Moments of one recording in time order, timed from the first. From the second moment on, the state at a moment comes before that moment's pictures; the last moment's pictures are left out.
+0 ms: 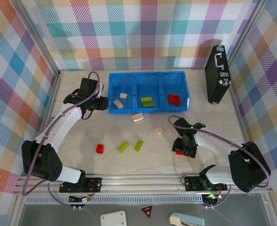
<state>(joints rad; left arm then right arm) -0.25 1.42 1.22 -0.71 -0.02 -0.13 0.55 1.29 0.64 -0.89 -0.04 0.86</state>
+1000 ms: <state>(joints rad) -0.25 1.42 1.22 -0.71 -0.02 -0.13 0.55 1.36 0.90 -0.98 0.03 0.77</state>
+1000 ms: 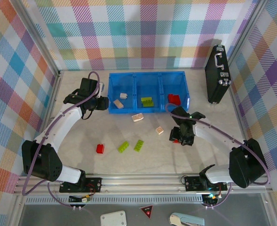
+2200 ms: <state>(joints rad) -0.25 1.42 1.22 -0.71 -0.02 -0.13 0.26 2.07 1.89 -1.08 0.03 0.39</state>
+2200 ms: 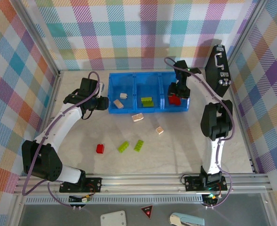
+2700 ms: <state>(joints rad) -0.25 1.42 1.22 -0.71 -0.02 -0.13 0.24 2.35 2.21 -1.10 0.00 0.32</state>
